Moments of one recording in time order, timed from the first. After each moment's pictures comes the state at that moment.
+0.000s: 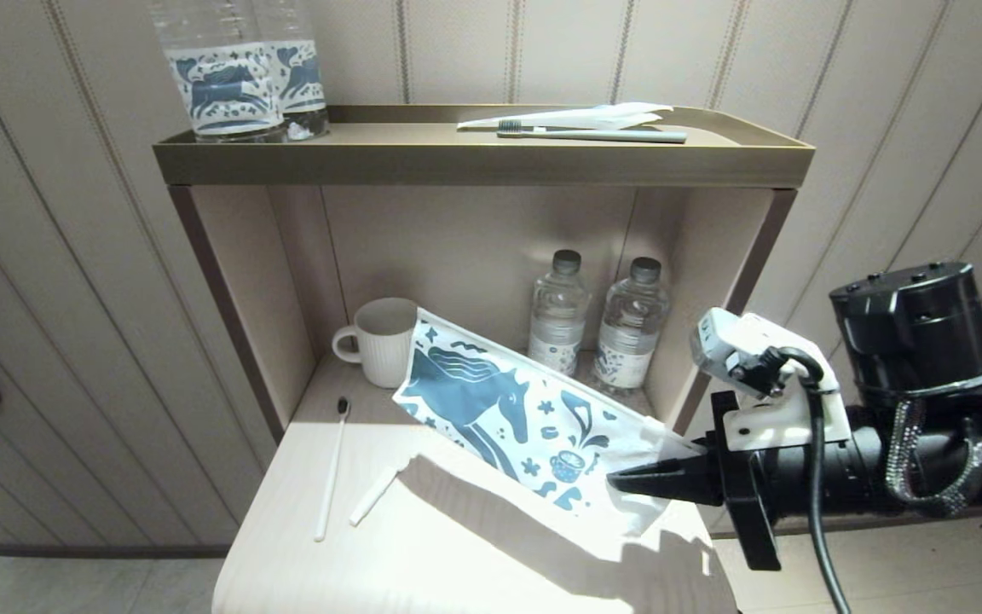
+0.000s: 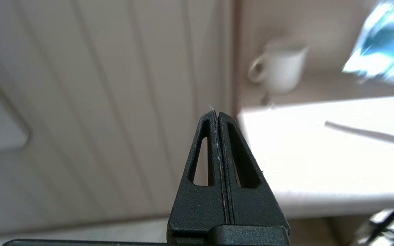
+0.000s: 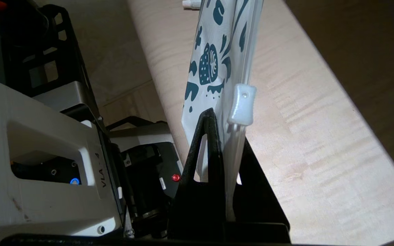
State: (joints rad) left arm 0.00 0.16 -0.43 0.19 -0.07 0.10; right arm 0.51 1.45 -0.84 -0.08 0.59 -0.27
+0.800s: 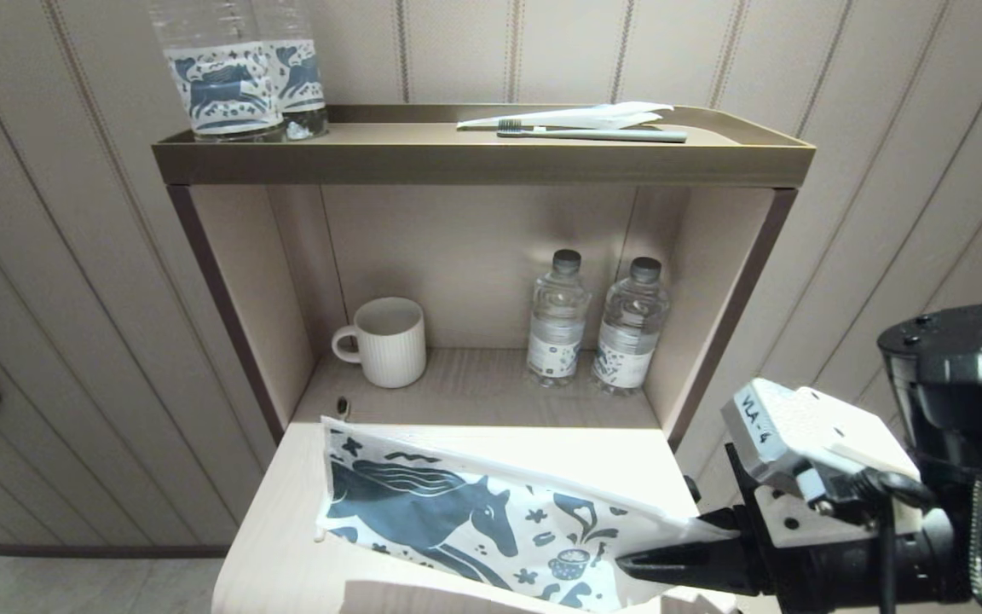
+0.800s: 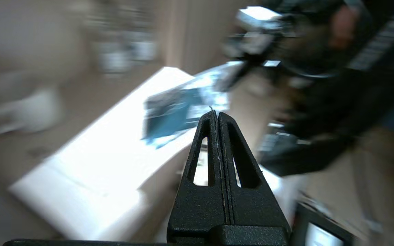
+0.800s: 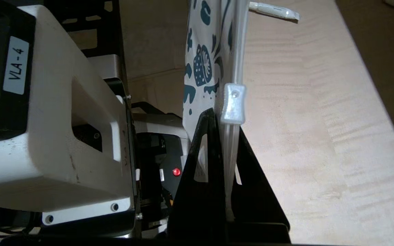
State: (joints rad) left arm -0.11 0.85 -1.16 0.59 -0.94 0.17; right arm 0.65 1.34 -0.74 -0.08 0.60 -0.39
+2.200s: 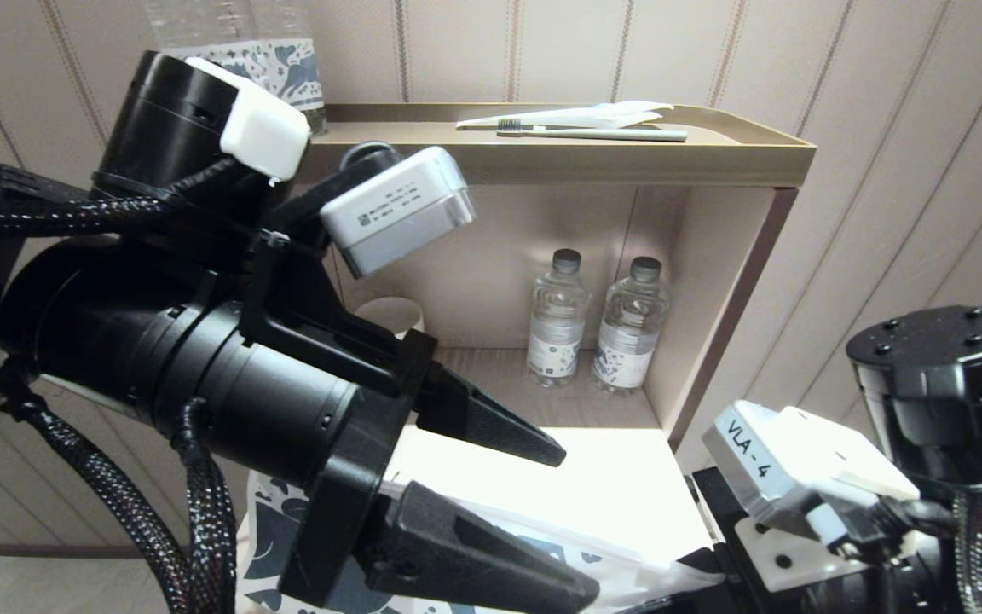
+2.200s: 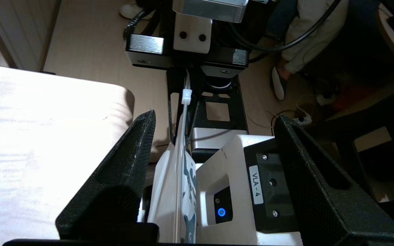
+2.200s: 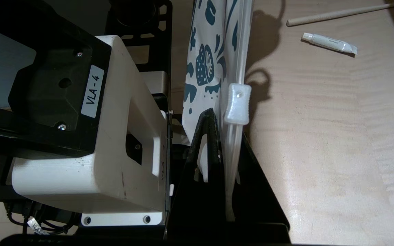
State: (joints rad) left arm -0.82 1.57 -1.33 0.34 -0.87 0.23; right arm 0.72 1.38 -0.78 -0.08 0.72 -0.36
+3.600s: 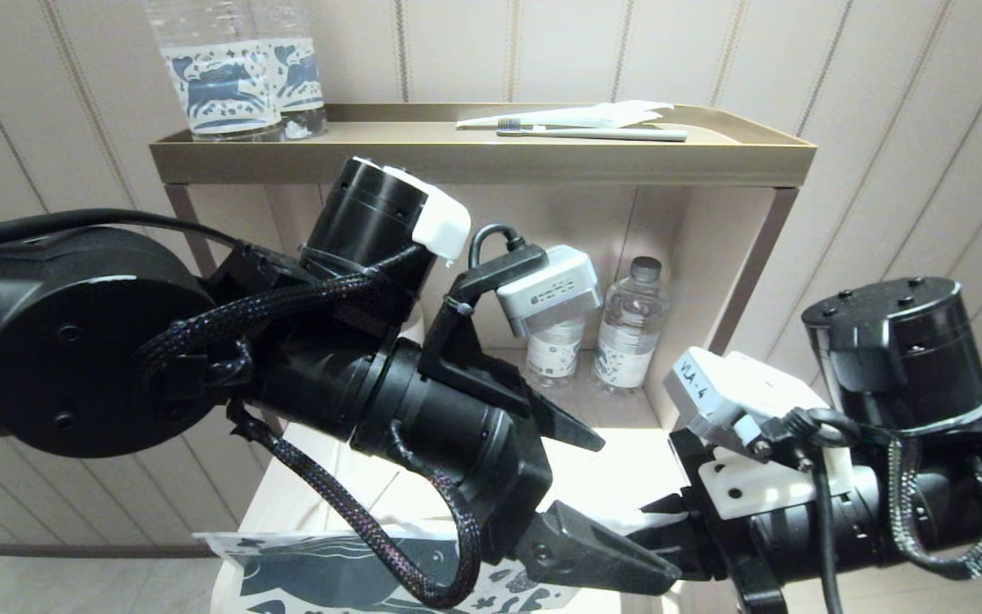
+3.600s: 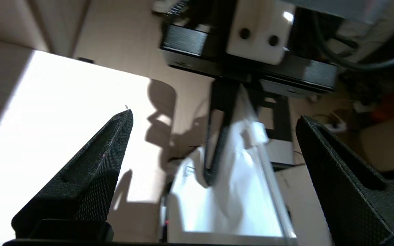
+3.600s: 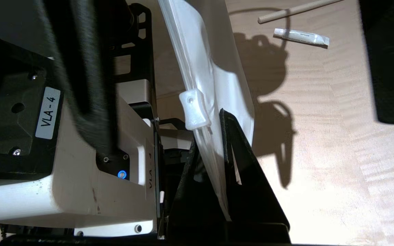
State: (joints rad) left arm -0.87 1.74 -1.35 0.19 -0.72 0.17; right arm 0.66 1.45 -0.84 -0.09 0.73 -0.31
